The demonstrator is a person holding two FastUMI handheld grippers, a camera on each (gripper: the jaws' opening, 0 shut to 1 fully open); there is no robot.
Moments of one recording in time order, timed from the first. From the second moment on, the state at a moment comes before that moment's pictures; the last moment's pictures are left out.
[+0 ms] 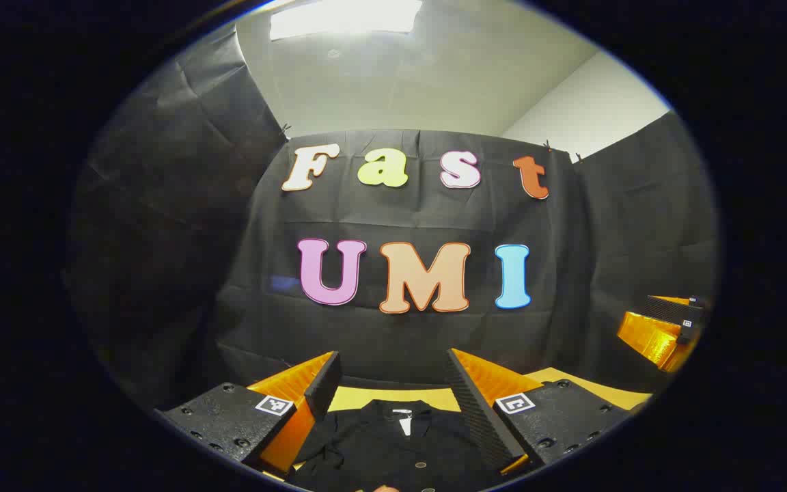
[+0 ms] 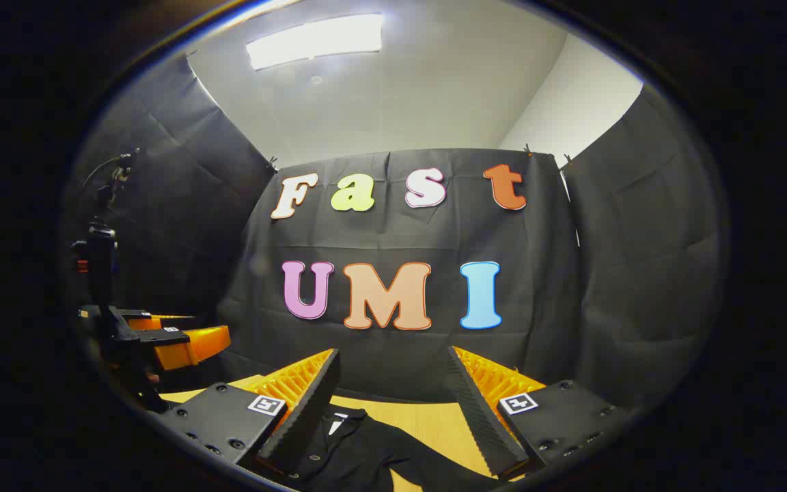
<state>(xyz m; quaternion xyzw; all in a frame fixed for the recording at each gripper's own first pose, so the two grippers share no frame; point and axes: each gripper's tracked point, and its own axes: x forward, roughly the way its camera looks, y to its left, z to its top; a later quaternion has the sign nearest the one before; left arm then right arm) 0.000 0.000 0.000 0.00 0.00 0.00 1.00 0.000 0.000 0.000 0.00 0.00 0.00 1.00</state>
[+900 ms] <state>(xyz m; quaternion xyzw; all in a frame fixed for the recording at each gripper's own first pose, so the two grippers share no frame) 0.007 0.032 -0.001 0.04 0.01 0.05 1.00 0.039 0.018 -0.023 0.02 0.02 0.05 1.00</state>
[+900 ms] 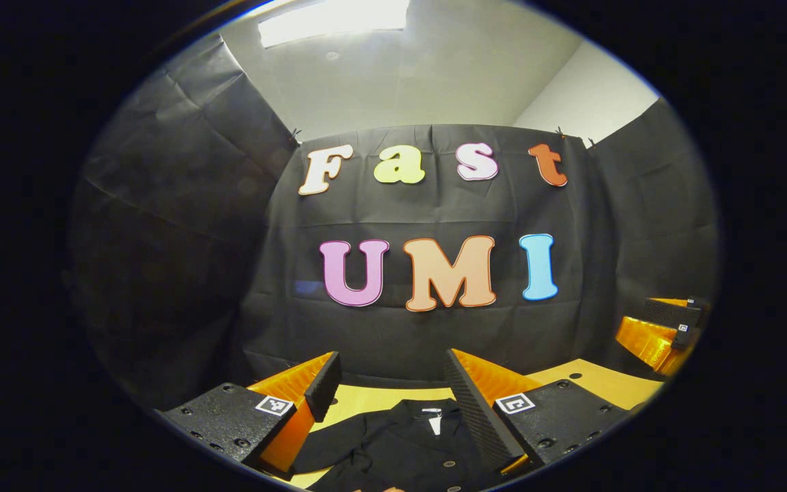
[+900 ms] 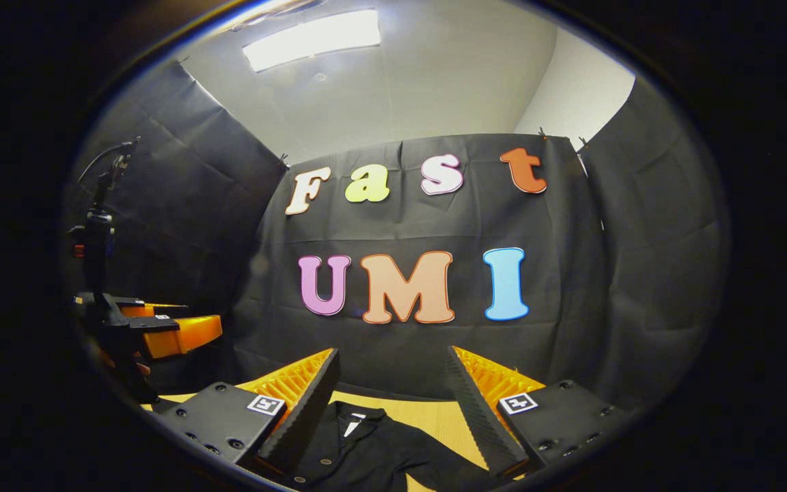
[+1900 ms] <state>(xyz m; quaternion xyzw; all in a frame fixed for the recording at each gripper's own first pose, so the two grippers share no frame) 0.007 0.073 -0.006 0.03 0.01 0.05 1.00 0.048 0.019 -0.030 0.07 0.03 0.02 1.00</state>
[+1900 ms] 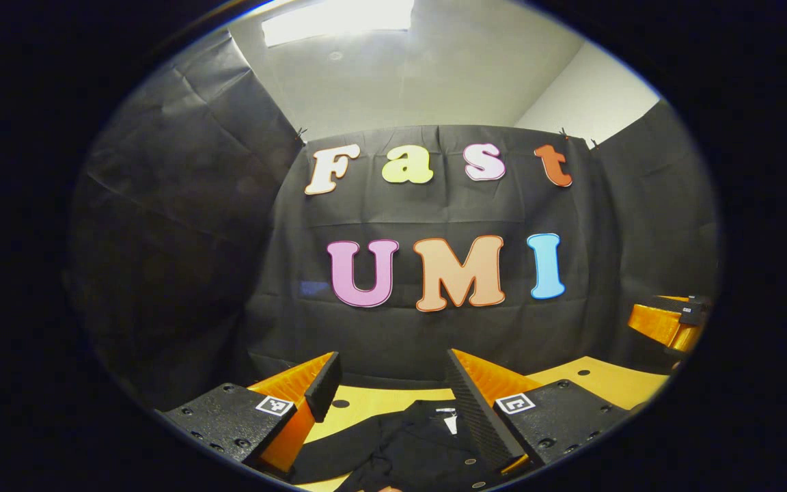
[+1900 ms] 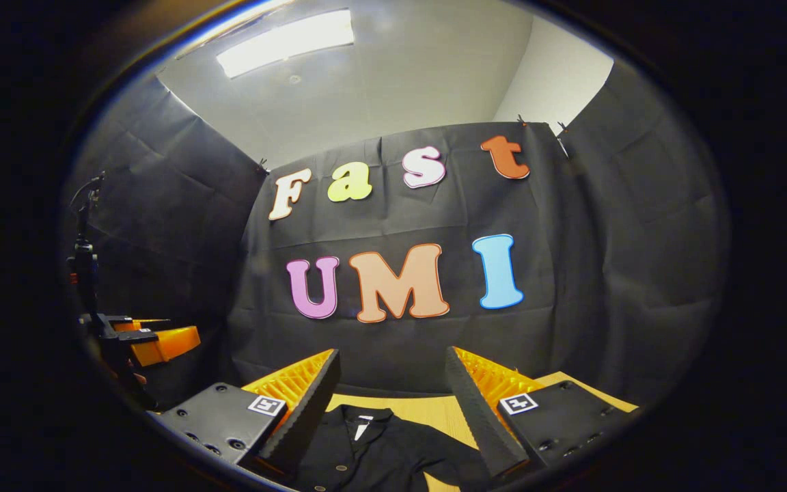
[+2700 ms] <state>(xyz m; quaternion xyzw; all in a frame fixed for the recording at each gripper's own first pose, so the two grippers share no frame) 0.002 0.072 -0.020 0.02 0.03 0.06 1.00 0.052 0.024 -0.040 0.02 0.04 0.05 1.00</state>
